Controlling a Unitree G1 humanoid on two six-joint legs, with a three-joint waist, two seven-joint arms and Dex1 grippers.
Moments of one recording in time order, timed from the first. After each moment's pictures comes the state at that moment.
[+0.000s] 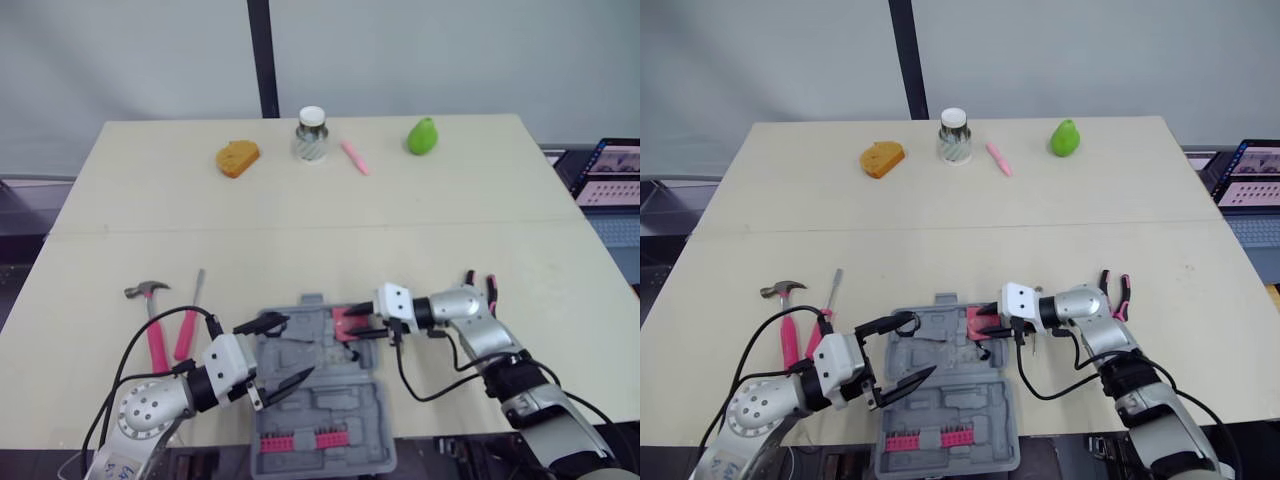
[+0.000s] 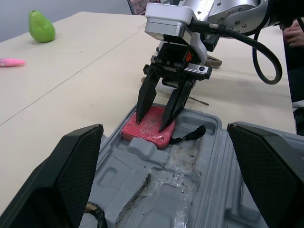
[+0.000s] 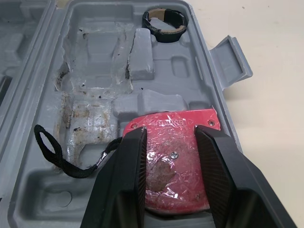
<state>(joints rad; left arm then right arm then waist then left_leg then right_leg) 0.26 0.50 -0.06 -0.49 -0.23 0.01 -0.72 -0.51 -0.46 0.33 0.44 0.05 -0.19 1.23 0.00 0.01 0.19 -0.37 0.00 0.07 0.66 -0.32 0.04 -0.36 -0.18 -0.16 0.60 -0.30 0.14</state>
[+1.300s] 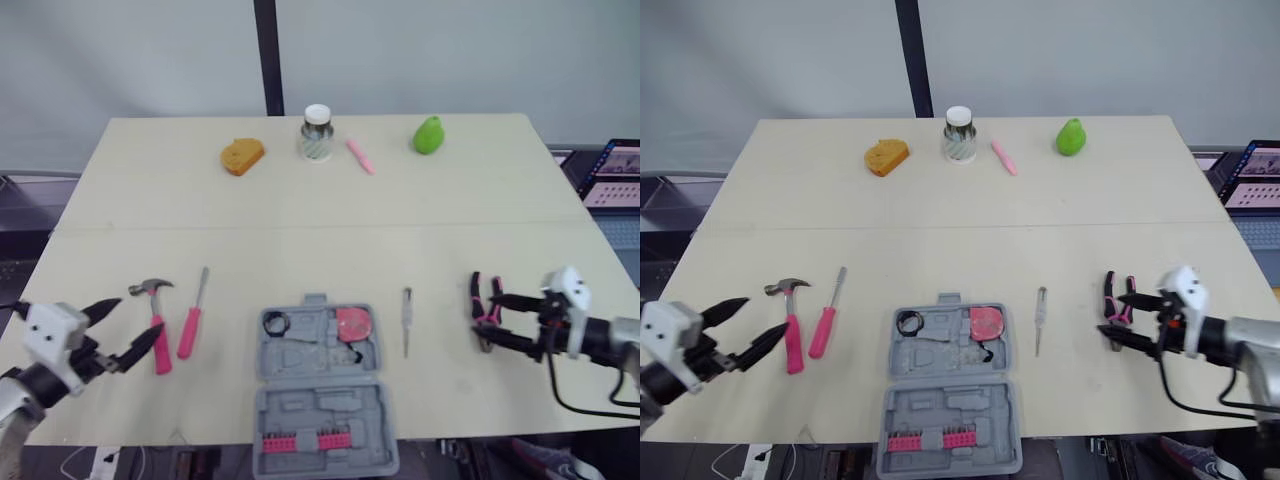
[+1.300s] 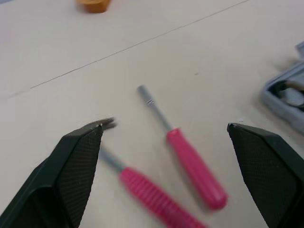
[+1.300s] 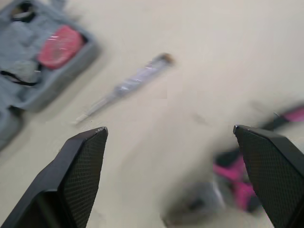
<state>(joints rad) 0.40 0.67 0.66 -0.22 -0.46 0.23 -0.73 -0.04 -0.90 -0.35 0.18 0.42 0.36 1.18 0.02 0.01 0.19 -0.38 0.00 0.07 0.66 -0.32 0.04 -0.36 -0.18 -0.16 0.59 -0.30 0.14</state>
